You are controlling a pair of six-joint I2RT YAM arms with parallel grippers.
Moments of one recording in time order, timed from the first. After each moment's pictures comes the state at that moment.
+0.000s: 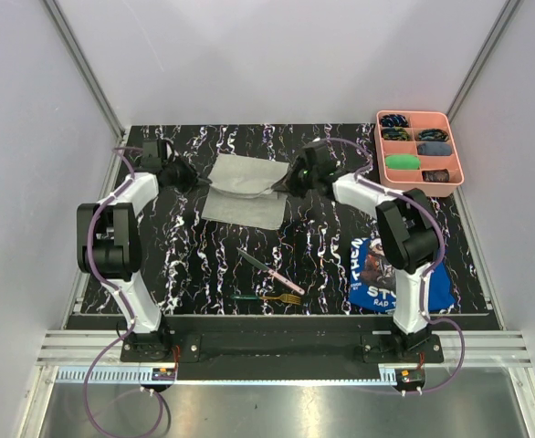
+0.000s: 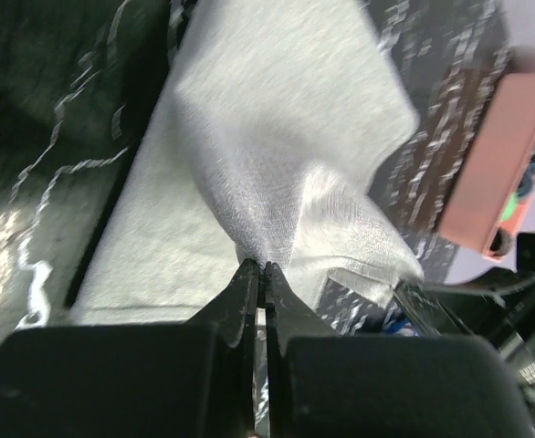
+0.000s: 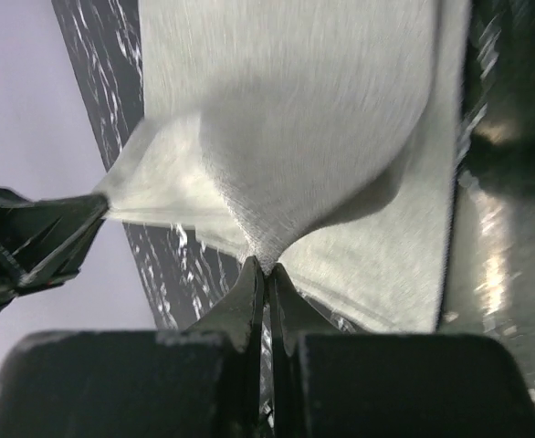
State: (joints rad) left arm 0.02 1.83 1.26 -0.25 0.47 -0.78; right arm 0.48 2.02 1.42 -0.07 -0.28 1.04
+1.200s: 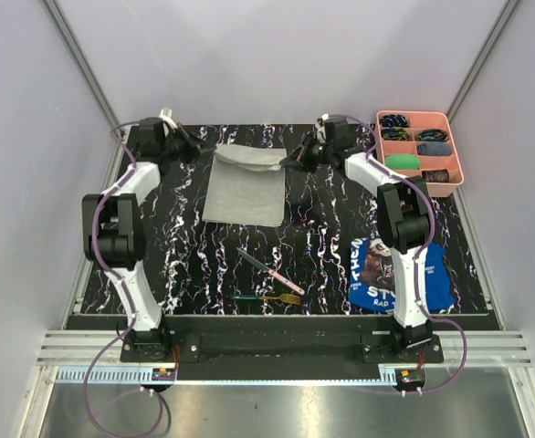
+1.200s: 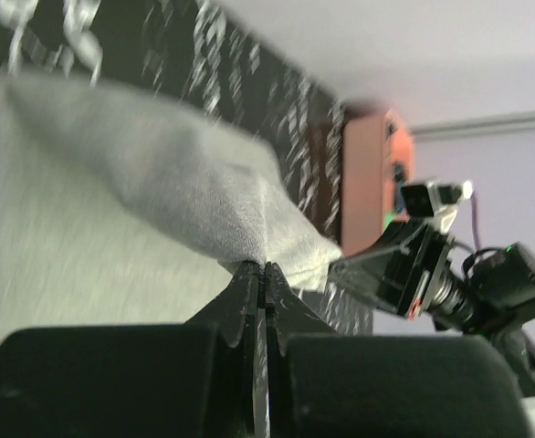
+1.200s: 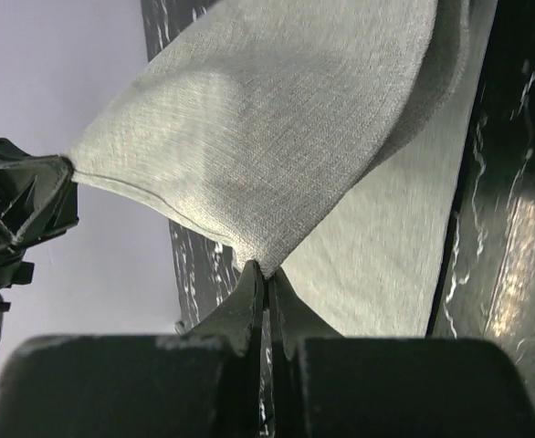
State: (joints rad) left arm 0.02 1.97 1.47 0.10 0.61 -0.89; right arm 0.30 2.24 1.78 -0.10 -0.59 0.89
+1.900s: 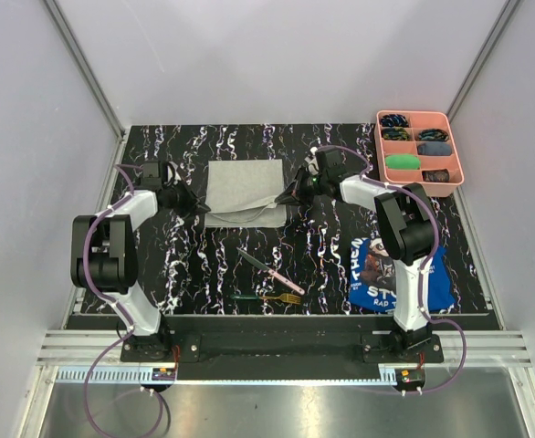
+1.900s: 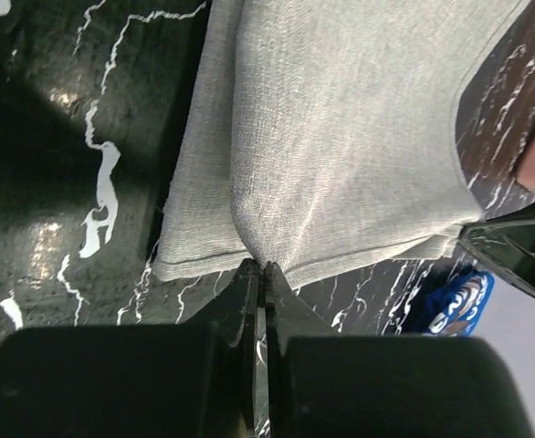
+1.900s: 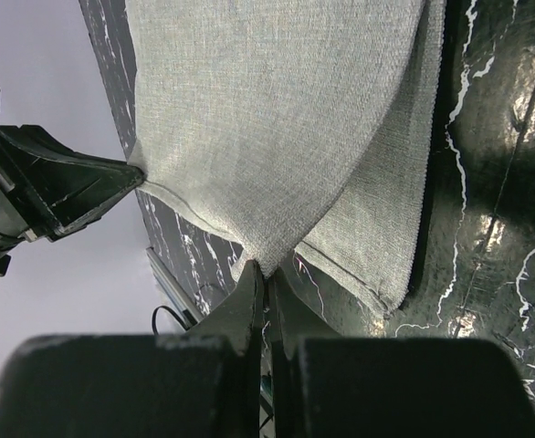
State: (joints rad) left arm 0.02 1.72 1.04 -0.28 0.48 -0.65; right arm 0.39 2.09 1.39 -0.05 -0.64 0.86
